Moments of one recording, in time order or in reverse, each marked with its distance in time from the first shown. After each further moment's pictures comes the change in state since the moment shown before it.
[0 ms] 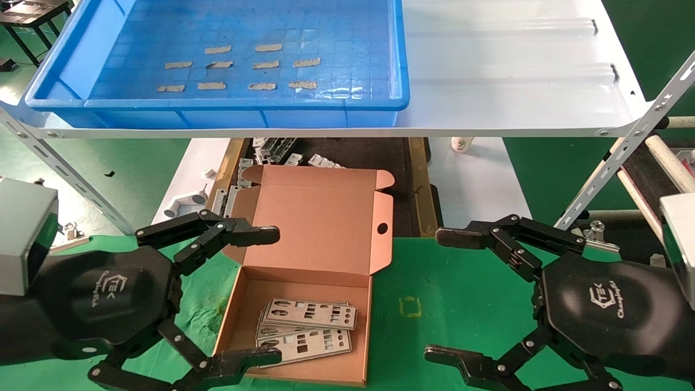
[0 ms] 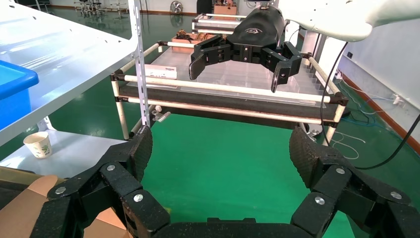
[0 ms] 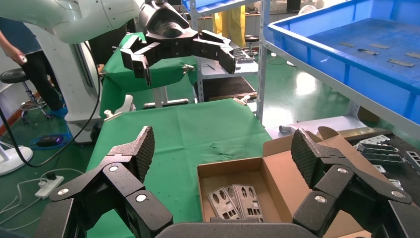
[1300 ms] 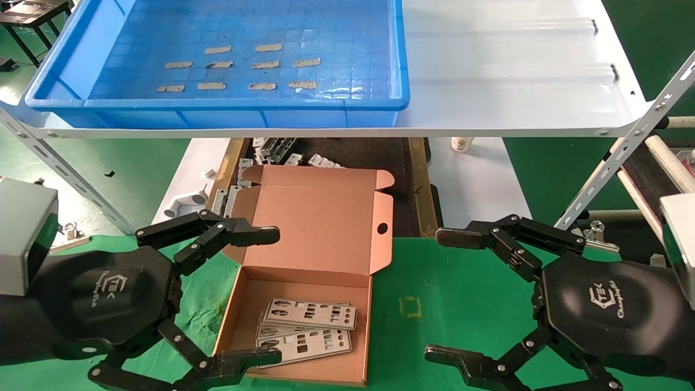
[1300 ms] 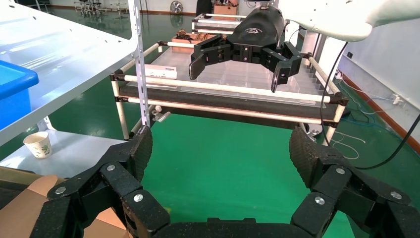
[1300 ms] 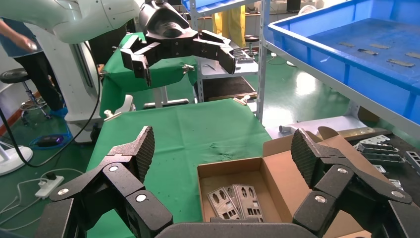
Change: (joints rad) left arm 0.000 0.000 0.000 0.000 0.000 0.000 0.000; right arm 0.000 0.000 0.000 0.000 0.000 0.000 0.000
